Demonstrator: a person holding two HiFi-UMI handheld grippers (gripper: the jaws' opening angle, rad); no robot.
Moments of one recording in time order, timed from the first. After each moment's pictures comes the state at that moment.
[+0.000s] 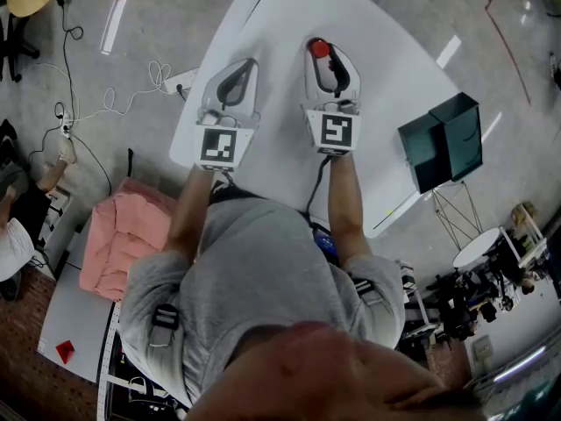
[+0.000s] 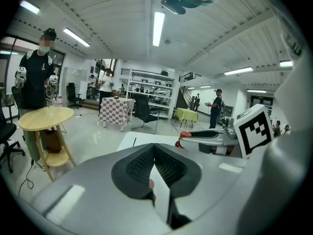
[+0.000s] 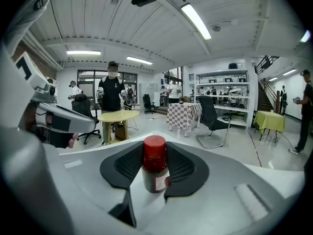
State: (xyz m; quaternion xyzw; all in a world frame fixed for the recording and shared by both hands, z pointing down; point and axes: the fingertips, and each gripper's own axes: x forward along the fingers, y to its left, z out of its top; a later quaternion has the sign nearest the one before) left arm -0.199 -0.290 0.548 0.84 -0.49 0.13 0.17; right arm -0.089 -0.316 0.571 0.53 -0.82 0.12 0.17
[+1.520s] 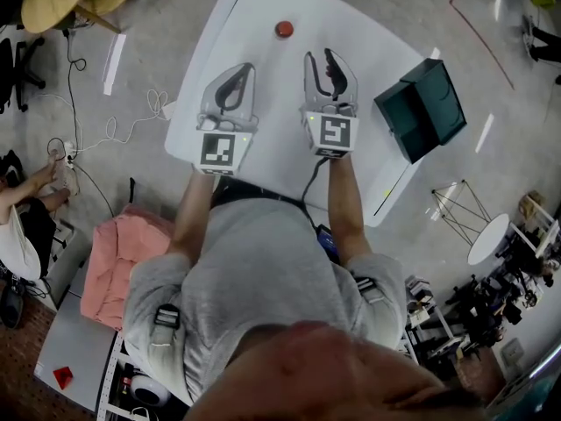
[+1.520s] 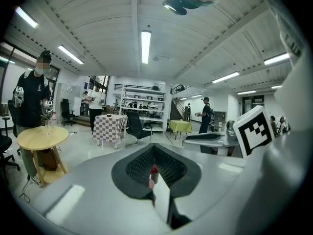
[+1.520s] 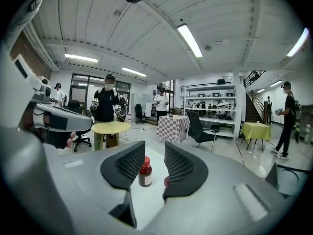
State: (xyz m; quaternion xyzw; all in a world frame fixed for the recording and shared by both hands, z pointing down) left arm -0.157 -0.221 0.450 0.87 -0.48 0.07 0.09; right arm -0.036 -0.242 0.473 0.58 -0.80 0.07 0.12
